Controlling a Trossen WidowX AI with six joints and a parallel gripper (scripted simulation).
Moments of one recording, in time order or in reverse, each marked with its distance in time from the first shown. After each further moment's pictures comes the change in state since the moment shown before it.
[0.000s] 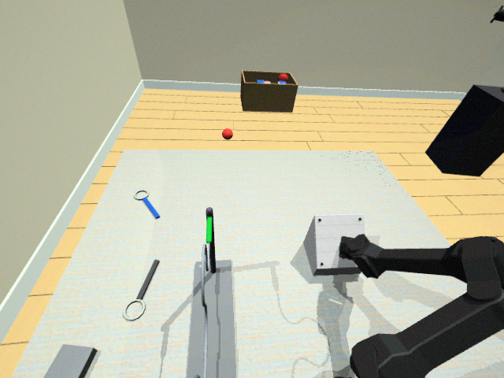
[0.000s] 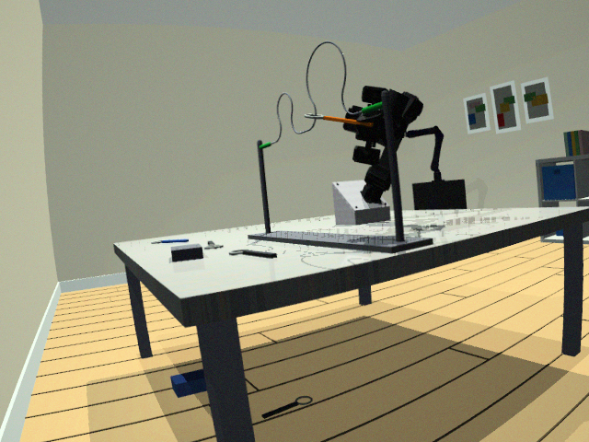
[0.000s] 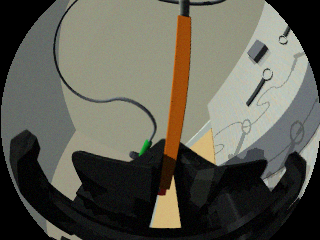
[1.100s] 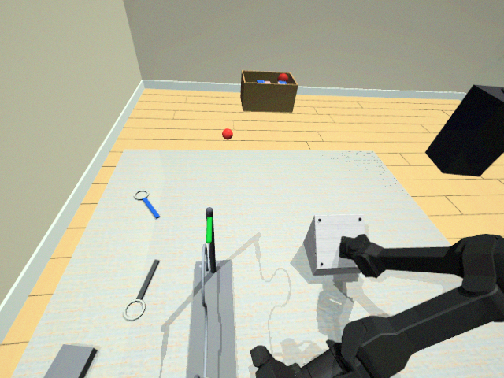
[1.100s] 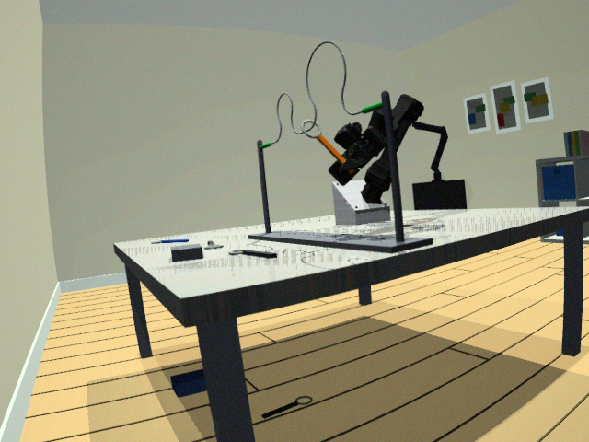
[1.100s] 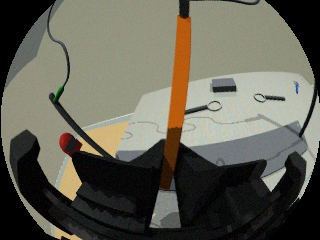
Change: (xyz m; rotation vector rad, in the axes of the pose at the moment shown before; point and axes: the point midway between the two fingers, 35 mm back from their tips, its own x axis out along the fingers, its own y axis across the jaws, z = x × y) arm -0.035 -0.104 0.039 -0.702 0.098 -0.407
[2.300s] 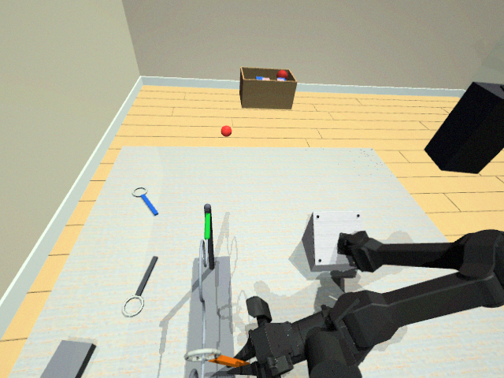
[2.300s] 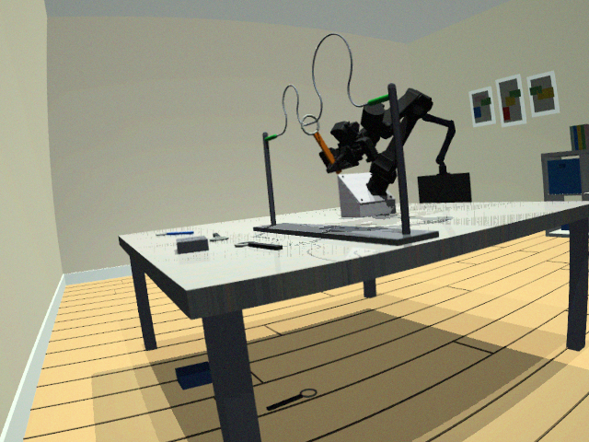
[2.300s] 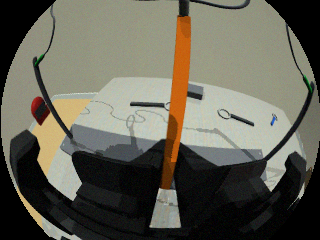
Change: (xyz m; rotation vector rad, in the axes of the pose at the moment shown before) arm -0.020 -0.074 0.018 -0.362 0.047 -0.207
